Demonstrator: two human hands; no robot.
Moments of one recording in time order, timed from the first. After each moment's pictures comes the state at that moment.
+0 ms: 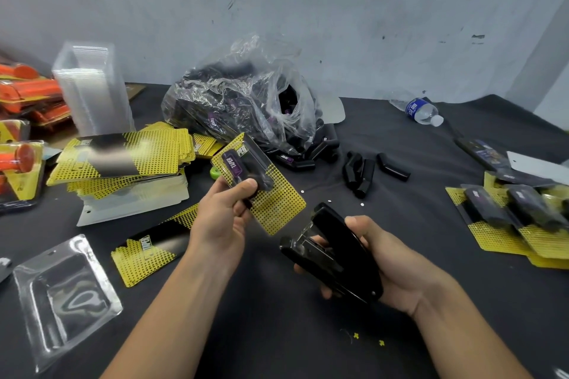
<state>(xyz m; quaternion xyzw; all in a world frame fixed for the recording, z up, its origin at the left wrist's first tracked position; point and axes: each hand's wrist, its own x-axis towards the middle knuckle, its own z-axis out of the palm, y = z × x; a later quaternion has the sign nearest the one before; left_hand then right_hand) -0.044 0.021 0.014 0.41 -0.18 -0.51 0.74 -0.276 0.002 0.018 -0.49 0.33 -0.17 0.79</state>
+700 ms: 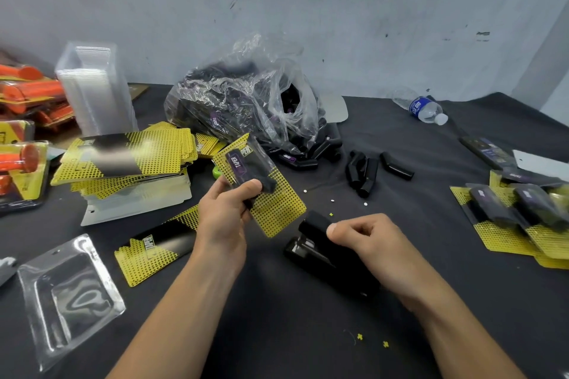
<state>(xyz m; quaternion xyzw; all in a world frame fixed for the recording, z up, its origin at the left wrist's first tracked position) -0.048 0.023 0.013 0.46 -0.19 -0.45 0.74 -0.270 0.005 0.017 -0.70 0.46 -0.27 0.47</state>
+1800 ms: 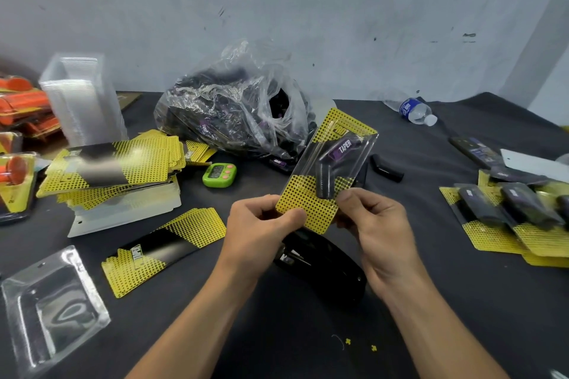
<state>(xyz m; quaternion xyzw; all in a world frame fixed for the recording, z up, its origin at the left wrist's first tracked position) -0.090 0.036 0.015 0.52 -0.47 -0.38 0.60 -0.258 -0.013 0.010 -0.52 0.36 -0.56 0.54</state>
